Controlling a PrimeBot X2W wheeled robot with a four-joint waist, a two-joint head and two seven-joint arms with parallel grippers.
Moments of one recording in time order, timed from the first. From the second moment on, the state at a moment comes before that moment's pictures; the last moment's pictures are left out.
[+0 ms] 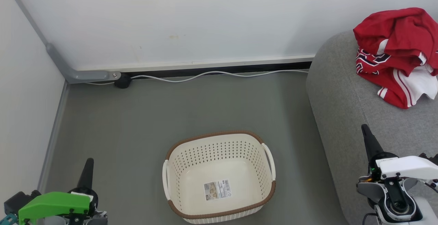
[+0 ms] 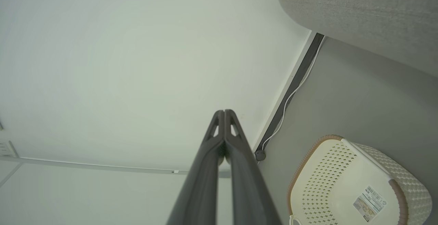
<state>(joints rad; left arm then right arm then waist) 0.01 0.06 0.03 0.24 -1.33 -0.06 0.03 -0.02 -0.07 -0.01 0.27 1.34 0.07 0.00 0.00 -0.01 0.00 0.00</state>
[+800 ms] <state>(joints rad) -0.06 0.04 0.07 0.28 -1.60 -0.12 0.11 -0.05 -0.06 -0.09 0.28 1.63 0.12 0.07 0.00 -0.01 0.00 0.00</state>
